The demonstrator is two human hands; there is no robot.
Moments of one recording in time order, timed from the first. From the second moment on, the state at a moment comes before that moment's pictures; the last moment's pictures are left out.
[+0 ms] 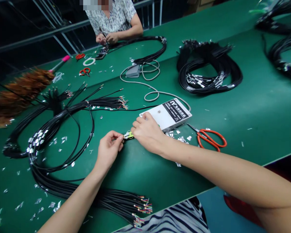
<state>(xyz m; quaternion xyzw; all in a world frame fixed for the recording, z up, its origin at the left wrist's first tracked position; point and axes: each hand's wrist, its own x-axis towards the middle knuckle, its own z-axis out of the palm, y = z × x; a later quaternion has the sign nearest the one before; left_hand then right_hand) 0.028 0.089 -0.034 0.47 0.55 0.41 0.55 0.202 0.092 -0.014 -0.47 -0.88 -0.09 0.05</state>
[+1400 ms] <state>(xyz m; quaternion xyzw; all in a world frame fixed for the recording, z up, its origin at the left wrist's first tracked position) -0.069 0.148 0.042 0.50 0.64 0.52 0.28 0.233 -0.015 -0.039 -0.48 -0.78 0.02 0.40</state>
